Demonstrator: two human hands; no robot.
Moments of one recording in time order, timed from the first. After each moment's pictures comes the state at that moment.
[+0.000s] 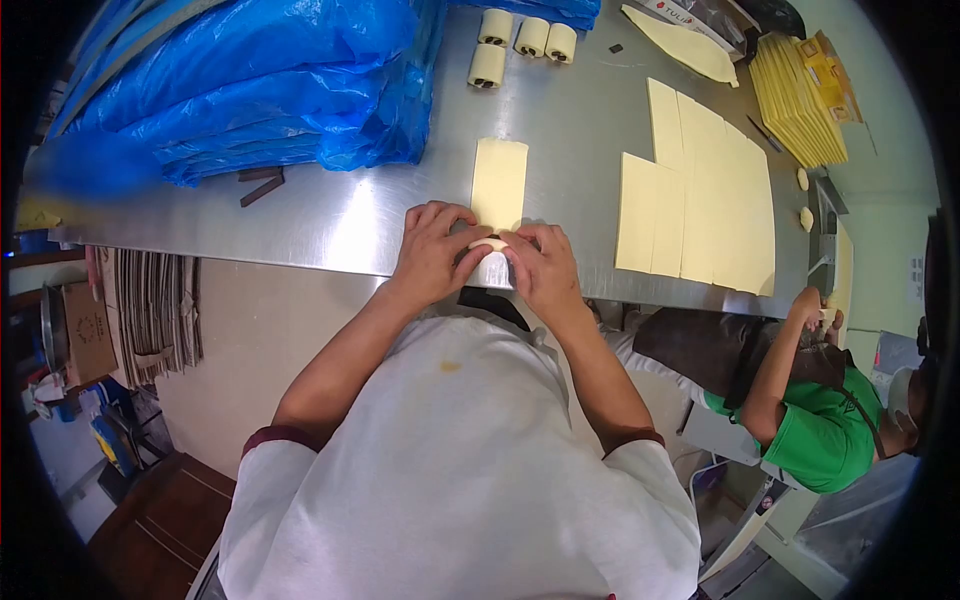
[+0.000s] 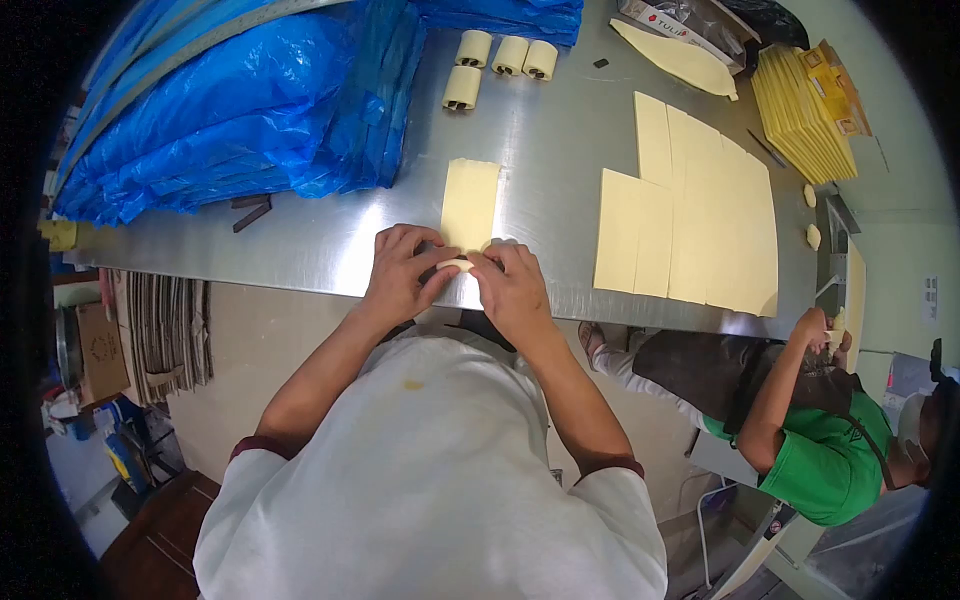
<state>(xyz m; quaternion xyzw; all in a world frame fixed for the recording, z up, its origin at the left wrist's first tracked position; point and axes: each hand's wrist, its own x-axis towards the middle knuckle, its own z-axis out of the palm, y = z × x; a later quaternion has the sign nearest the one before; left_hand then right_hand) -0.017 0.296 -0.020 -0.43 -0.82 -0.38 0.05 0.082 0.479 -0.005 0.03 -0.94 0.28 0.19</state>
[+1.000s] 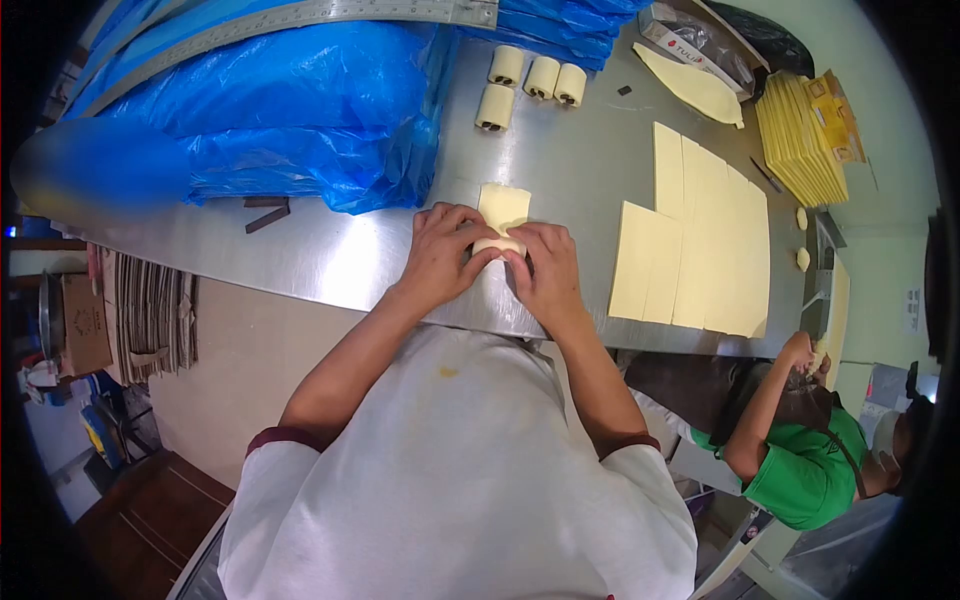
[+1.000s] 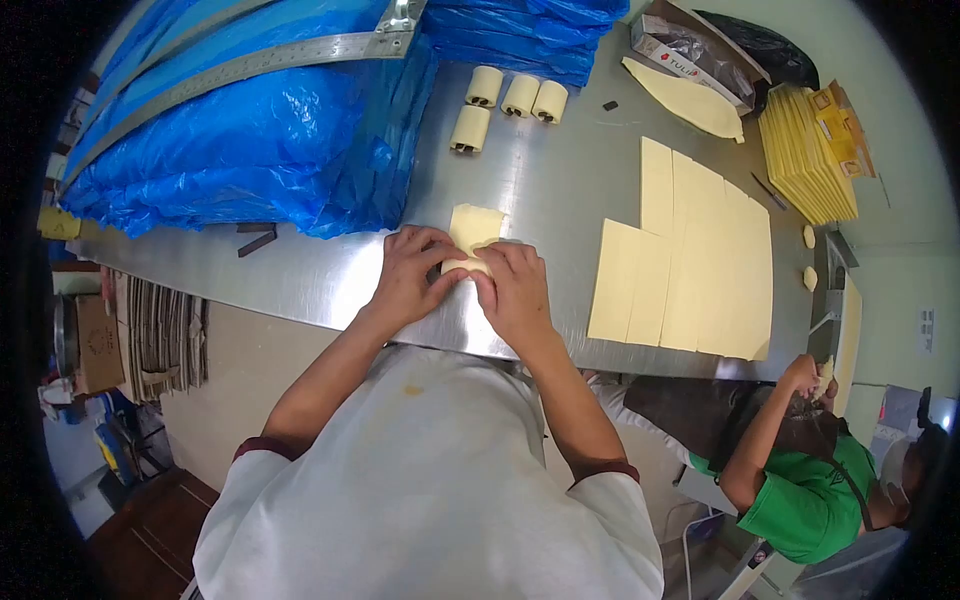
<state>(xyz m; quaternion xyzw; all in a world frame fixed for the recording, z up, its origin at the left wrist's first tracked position) -0.062 0.325 -0.015 -0.38 -0.83 -0.40 0.02 0.026 0.502 0.005 0.02 -0.94 0.29 0.19</state>
